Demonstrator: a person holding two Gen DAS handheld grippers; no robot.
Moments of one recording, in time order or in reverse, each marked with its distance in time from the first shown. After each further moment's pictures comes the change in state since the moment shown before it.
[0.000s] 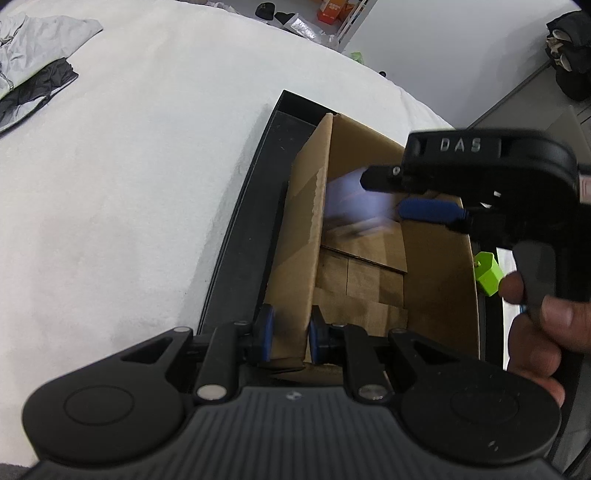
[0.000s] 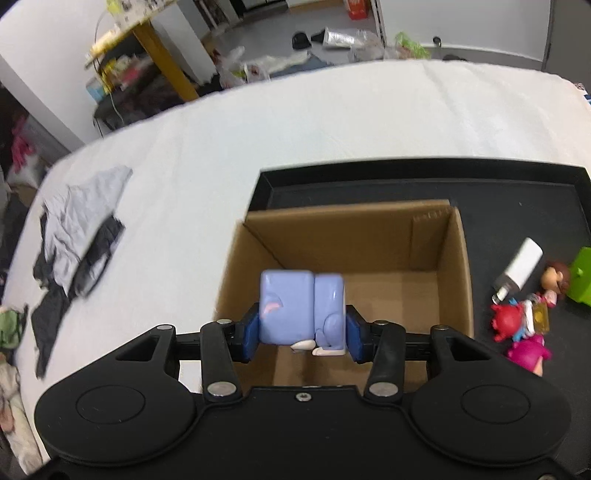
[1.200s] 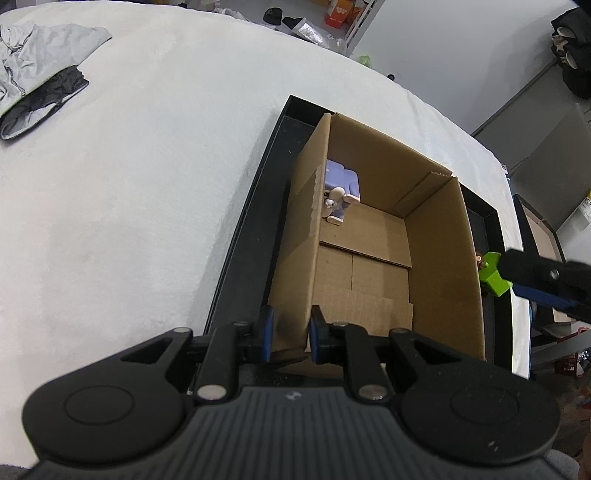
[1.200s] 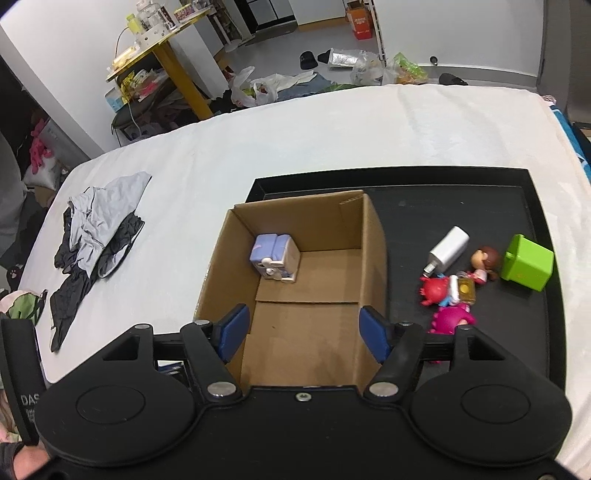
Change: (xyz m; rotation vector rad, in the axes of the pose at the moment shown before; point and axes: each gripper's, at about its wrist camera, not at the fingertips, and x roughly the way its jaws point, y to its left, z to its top) left arm -0.004 -0.008 0.000 0.000 -0.019 0.046; right arm -0.088 -0.042 -0.030 -0.024 -0.039 0.022
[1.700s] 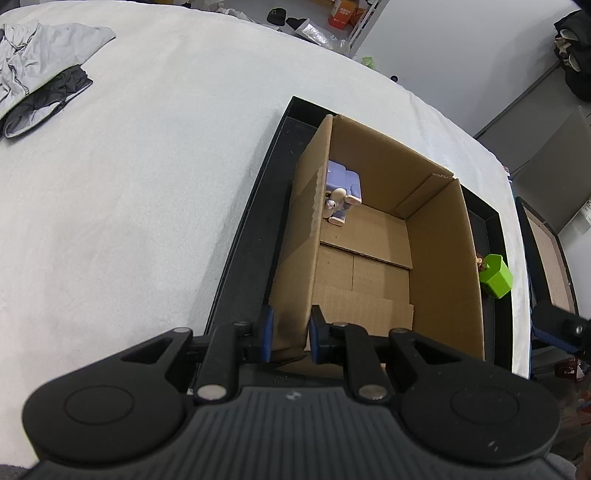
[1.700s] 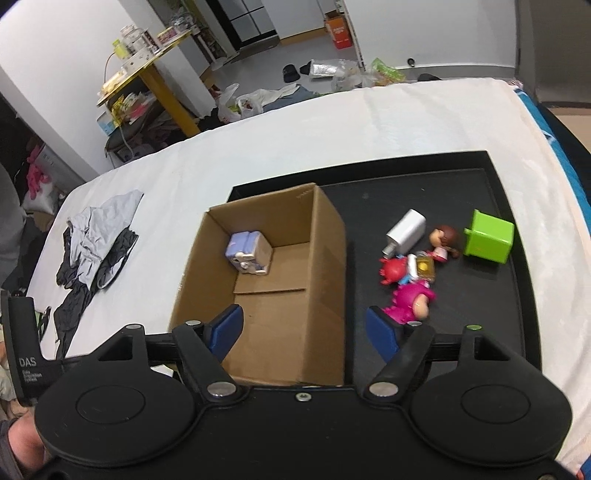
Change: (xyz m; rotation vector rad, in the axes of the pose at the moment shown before) left arm -0.002 0.000 -0.001 -0.006 -0.001 0.005; right arm -0.027 -0.040 -0.026 0.073 -0.046 0.003
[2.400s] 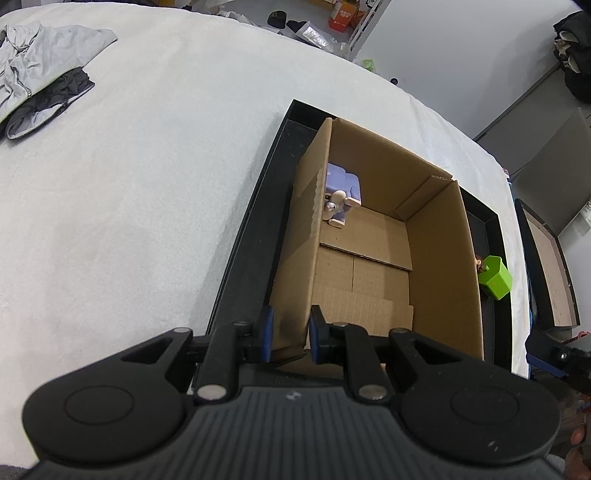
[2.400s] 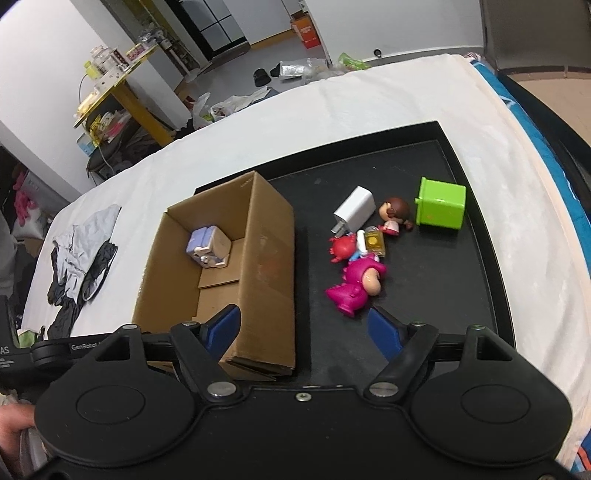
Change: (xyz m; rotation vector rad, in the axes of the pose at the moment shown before) left arm -0.002 0.001 0.001 -0.003 -0.004 -0.001; right arm -0.005 -0.046 -0.024 0.096 -0.013 -0.020
